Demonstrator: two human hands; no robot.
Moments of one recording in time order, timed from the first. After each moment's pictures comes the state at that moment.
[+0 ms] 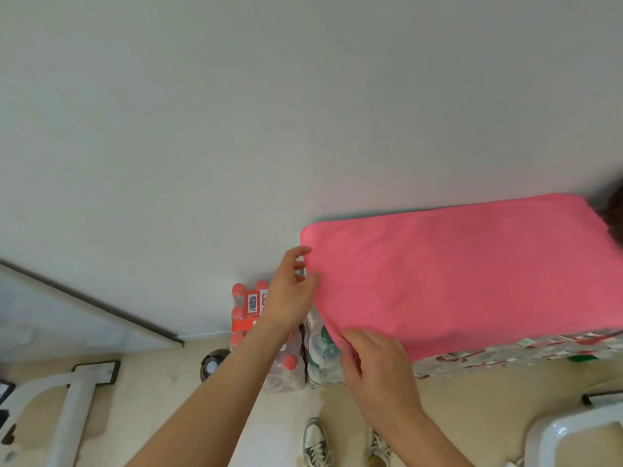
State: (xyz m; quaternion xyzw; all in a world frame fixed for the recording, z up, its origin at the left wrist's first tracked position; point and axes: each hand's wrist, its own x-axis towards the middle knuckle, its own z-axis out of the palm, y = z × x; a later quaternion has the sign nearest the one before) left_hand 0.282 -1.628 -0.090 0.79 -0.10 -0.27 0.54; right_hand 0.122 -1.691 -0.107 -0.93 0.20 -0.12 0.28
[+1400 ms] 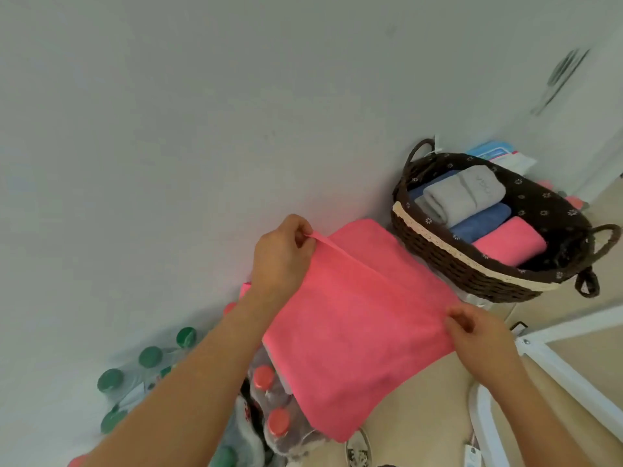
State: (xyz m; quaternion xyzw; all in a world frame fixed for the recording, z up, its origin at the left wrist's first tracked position) left_hand 0.211 -1.974 -0.032 0.80 -0.46 -0.09 0.38; right_hand -0.077 -2.020 -0.092 -0.68 0.61 -0.21 0.36
